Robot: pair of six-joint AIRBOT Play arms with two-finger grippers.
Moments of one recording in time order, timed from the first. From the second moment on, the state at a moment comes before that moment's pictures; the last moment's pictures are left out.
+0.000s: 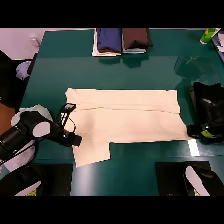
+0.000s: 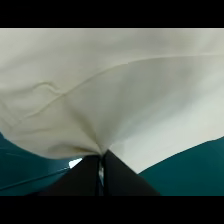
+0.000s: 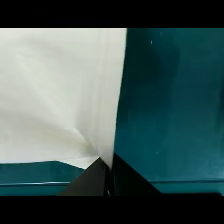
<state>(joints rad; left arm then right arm) -0.64 -0.83 0.69 1.42 -1.29 -1.95 -0.32 -0.72 0.62 -1.51 1.44 1.46</state>
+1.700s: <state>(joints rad) -0.35 -1.40 1.25 1.68 -0.80 -1.75 -0.24 -1.53 1.42 -1.35 1.23 1.52</state>
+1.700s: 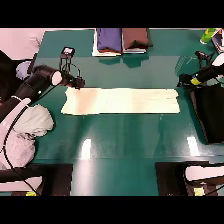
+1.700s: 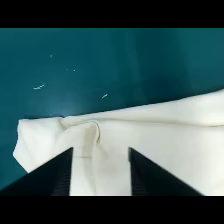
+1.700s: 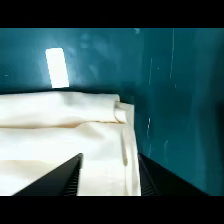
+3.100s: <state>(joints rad) -0.55 -1.62 1.41 1.33 -0.80 -1.70 -0.18 -1.43 1.43 -1.27 1.37 1.46</state>
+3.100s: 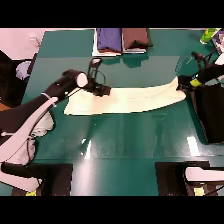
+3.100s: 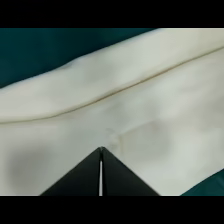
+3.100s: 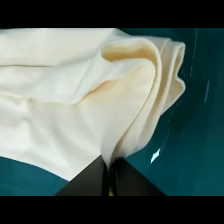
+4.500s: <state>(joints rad) -0.35 -1.52 1.65 1.39 -1.00 -1.54 0.44 -1.43 1.82 -1.17 1.21 1.62</state>
